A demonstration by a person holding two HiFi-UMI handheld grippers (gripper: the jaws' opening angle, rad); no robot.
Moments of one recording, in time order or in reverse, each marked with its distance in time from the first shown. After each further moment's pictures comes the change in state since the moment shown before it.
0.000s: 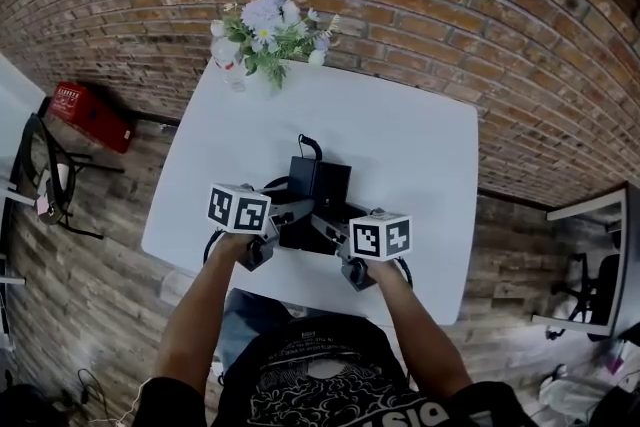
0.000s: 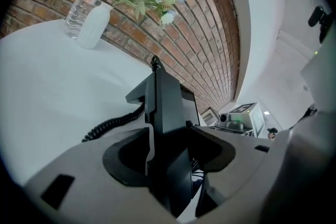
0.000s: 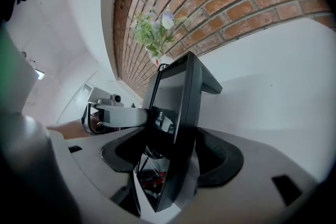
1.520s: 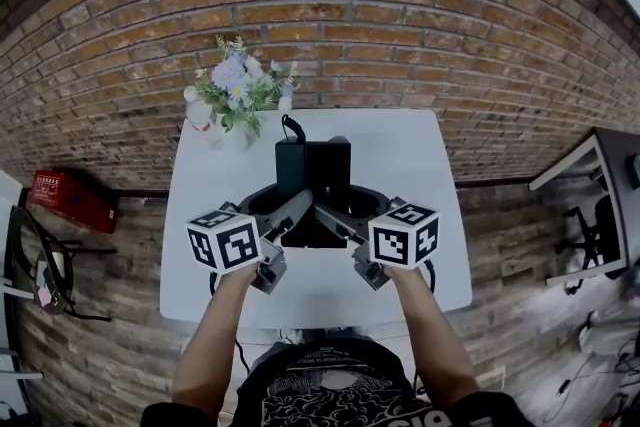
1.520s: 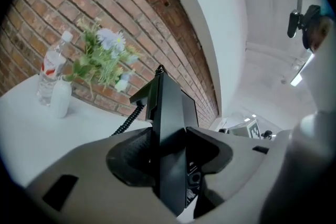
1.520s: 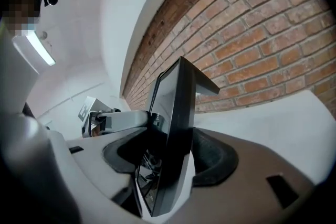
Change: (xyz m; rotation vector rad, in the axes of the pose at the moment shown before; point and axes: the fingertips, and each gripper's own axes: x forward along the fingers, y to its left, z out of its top) left arm -0.070 -0.109 0.120 0.197 -0.301 -0.142; right arm -0.082 0.091 0.125 -0.200 -0.362 -0.046
